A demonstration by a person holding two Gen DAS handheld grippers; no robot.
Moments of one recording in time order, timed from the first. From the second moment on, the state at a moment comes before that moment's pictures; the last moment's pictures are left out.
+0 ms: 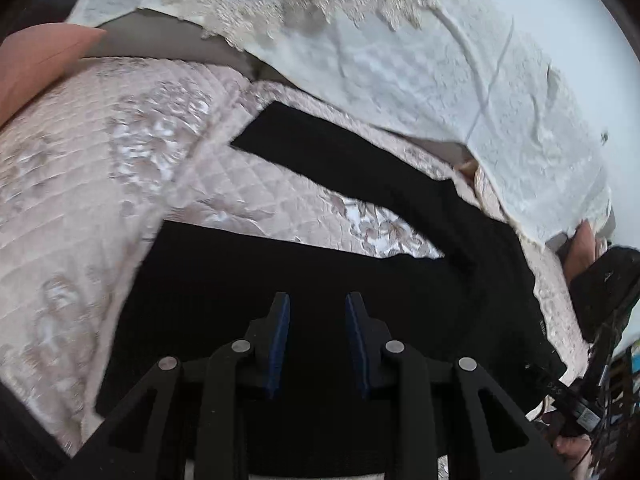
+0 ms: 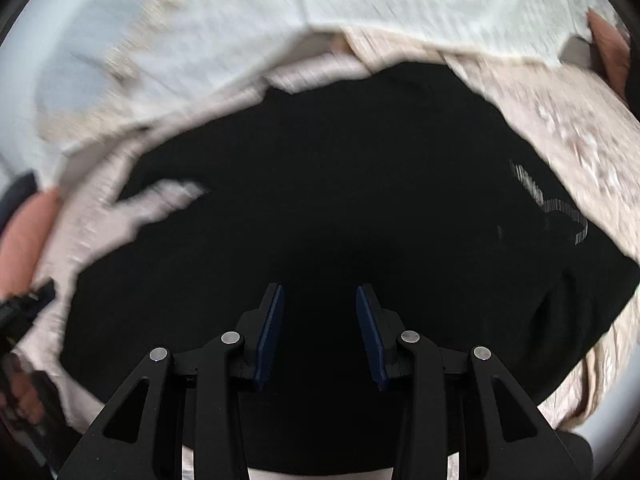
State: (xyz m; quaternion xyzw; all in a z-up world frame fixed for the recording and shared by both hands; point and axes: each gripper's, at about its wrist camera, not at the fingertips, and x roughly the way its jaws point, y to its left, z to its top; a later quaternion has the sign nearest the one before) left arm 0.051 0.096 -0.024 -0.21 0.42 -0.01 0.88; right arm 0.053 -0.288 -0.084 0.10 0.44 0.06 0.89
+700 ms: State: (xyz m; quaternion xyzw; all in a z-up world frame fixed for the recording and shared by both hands) left arm 0.086 0.056 0.022 -0.11 0.39 -0.01 0.91; right arm 0.065 -0.234 -0.040 0.05 0.38 0.14 0.91
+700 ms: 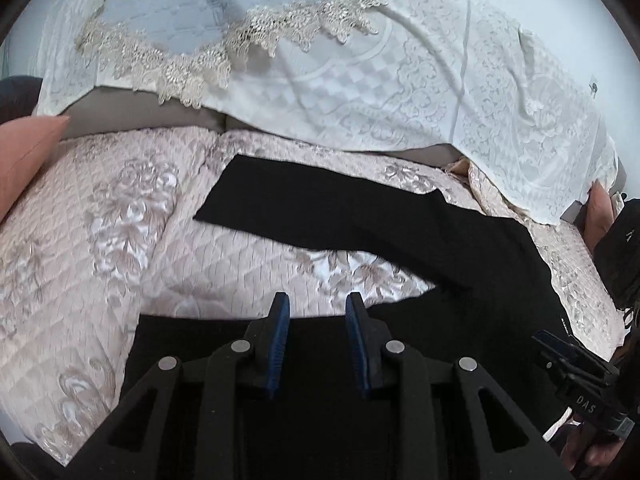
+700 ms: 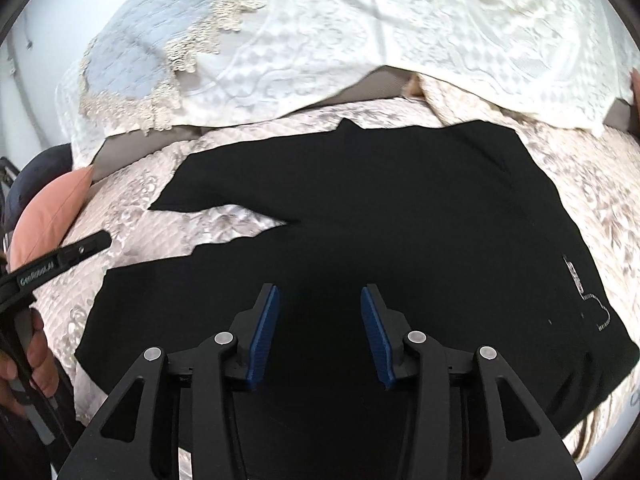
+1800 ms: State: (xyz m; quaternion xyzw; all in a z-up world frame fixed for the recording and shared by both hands) left arm 0.298 0.083 -0.014 0.06 0.43 -0.12 0.89; right arm 0.261 -0.271 -0.035 -0.12 0.39 0.22 0.88
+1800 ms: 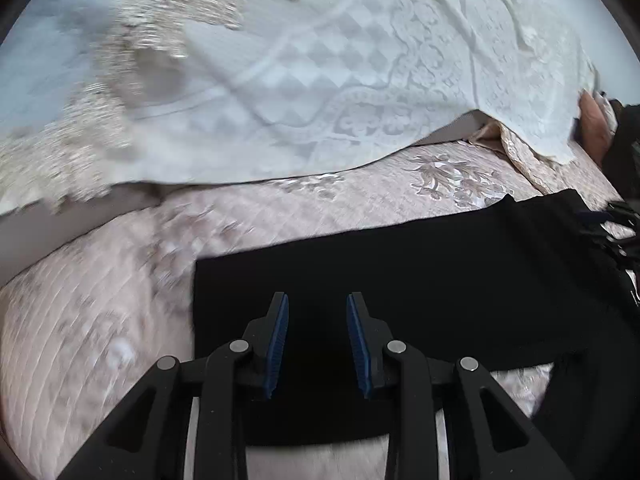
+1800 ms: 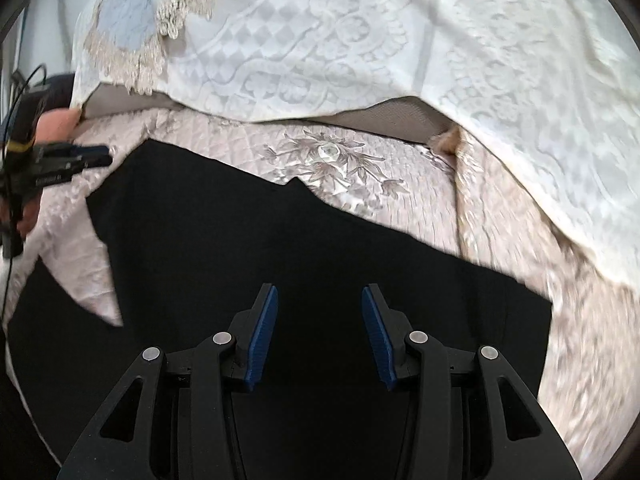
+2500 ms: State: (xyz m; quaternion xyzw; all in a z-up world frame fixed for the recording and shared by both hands) left arm 0.388 0.083 -0.071 0.17 0.48 -0.22 0.83; right arm 0.370 -0.288 -0.076 -0.17 0.46 0.31 0.81
